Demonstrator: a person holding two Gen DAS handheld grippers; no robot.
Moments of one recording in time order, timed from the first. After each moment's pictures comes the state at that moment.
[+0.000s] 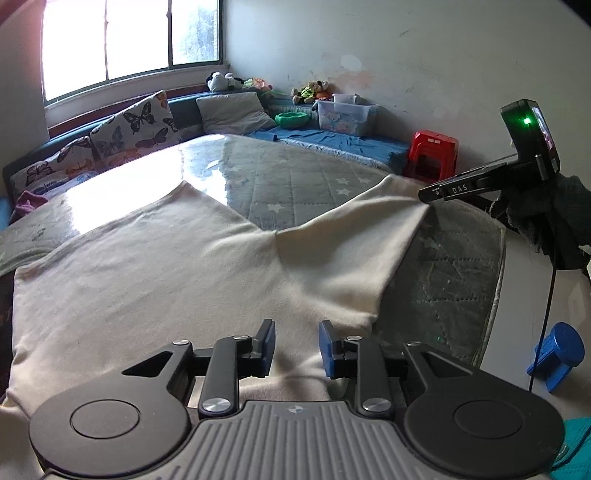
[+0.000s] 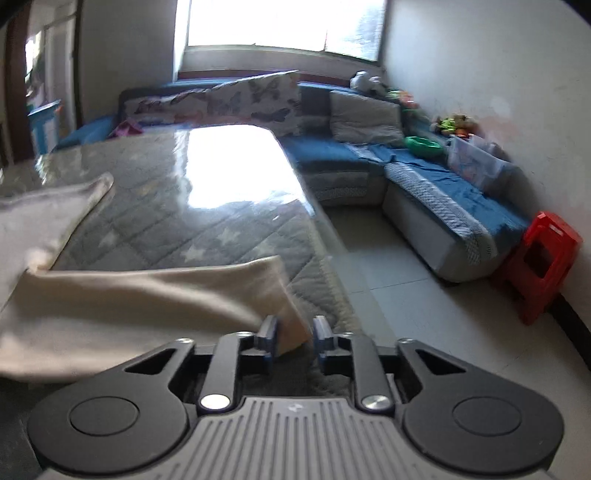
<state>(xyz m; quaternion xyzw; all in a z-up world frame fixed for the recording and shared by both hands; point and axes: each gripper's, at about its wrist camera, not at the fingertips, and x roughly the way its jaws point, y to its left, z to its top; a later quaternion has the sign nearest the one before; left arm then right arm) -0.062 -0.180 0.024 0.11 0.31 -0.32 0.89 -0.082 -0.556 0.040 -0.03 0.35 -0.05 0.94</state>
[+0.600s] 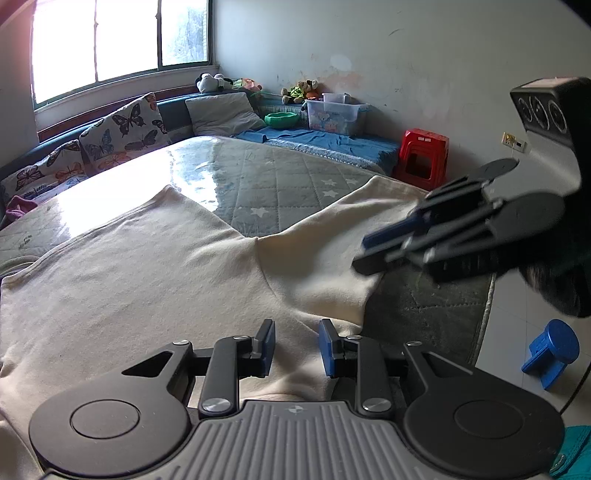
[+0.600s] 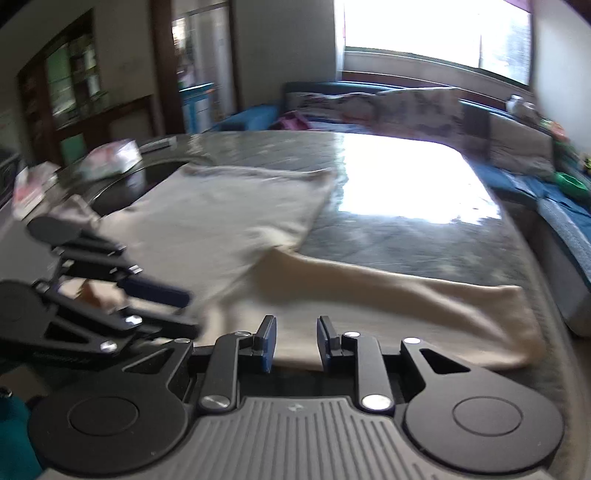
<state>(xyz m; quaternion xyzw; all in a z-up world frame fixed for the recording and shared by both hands) -0.060 -0.193 0.021 0.11 0.32 -0.34 0.88 -0.111 -0.432 0.050 -0.06 0.36 0.22 0.91</state>
